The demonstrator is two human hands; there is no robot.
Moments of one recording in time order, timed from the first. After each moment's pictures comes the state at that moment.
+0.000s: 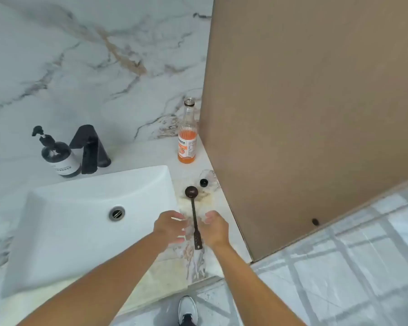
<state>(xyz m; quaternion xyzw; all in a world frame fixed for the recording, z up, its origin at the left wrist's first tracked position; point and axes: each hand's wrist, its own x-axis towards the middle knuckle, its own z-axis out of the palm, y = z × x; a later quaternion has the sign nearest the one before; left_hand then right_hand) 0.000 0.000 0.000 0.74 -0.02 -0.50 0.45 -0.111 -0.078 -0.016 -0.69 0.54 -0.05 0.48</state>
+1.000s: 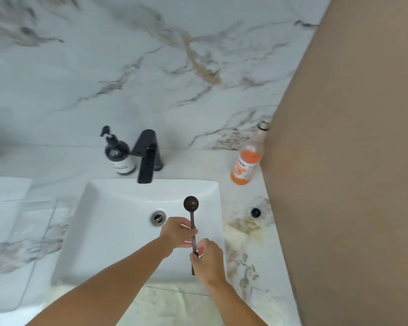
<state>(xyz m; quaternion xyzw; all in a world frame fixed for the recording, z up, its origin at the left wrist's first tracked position) 0.119 0.027 -0.032 0.76 0.03 -0.45 0.47 -0.006 -0.024 -0.049 -0.81 0.40 0.03 0.43</state>
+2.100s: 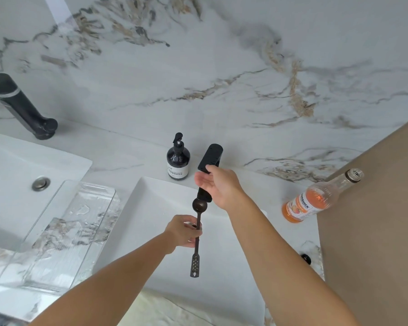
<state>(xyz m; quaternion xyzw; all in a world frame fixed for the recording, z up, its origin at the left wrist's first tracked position) 0.220 0.106 -0.037 0.71 0.08 -0.45 0.54 0.246 -0.031 0.088 -0.46 0.38 0.03 0.80</state>
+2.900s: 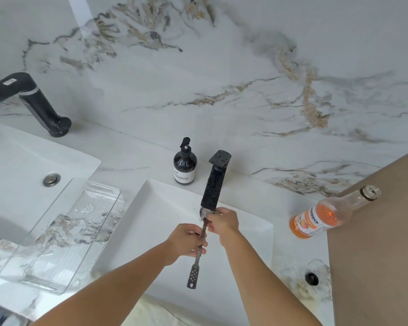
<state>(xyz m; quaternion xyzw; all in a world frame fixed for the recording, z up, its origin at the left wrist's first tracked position) 0.212 0.103 -0.036 0.67 0.08 -0.46 0.57 0.208 -0.035 -0.023 -0.63 0.44 0.08 0.63</state>
